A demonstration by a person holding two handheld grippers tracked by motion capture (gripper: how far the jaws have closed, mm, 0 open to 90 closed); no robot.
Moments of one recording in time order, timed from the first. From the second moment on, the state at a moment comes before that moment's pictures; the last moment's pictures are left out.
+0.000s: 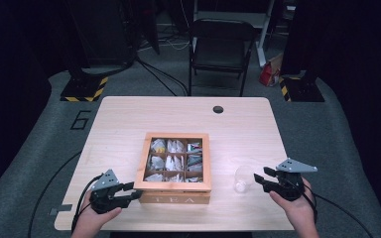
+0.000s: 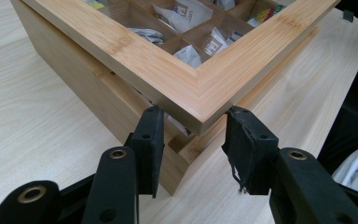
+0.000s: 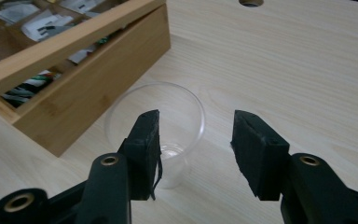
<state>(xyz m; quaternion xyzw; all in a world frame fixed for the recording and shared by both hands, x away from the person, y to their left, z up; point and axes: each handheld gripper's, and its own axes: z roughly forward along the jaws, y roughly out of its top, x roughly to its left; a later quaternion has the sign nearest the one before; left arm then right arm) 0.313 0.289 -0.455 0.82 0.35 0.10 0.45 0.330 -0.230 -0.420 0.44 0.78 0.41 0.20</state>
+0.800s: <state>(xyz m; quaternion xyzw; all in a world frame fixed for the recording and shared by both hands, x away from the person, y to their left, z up) 0.316 0.290 -0.445 0.82 0.34 0.10 0.44 0.317 -0.161 -0.420 0.34 0.82 0.43 0.15</state>
